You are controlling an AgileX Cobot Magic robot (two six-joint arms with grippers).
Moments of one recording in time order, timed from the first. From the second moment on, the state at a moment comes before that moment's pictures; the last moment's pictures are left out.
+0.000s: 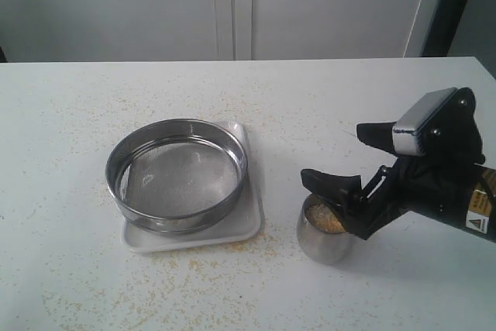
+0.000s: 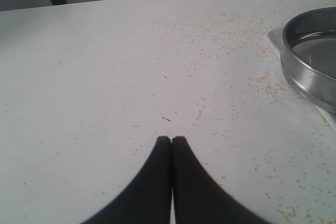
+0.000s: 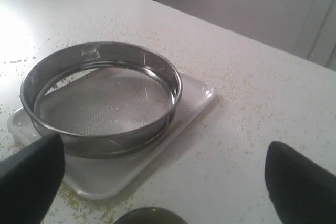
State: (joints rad) left arm 0.05 0.00 0.02 -0.10 0.34 0.18; right arm 0.15 1.39 -0.37 -0.90 -0.83 0.50
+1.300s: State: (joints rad) left arm 0.05 0.00 0.02 -0.10 0.34 0.18; right arm 0.15 1.75 -0.37 -0.89 -0.87 0.45
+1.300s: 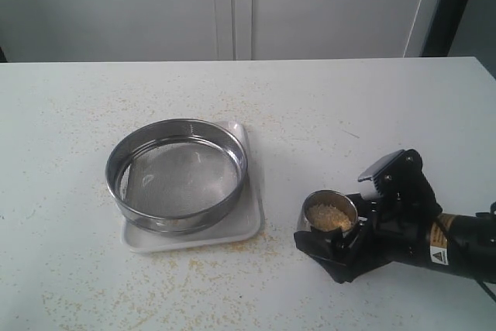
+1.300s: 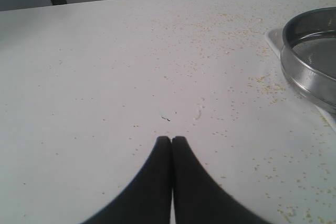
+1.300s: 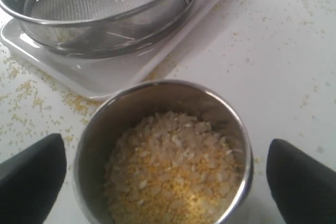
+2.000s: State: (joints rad) left arm 0.05 0.00 0.02 -0.10 0.34 0.18; right arm 0.15 1.84 -0.37 -0.84 -0.96 0.24
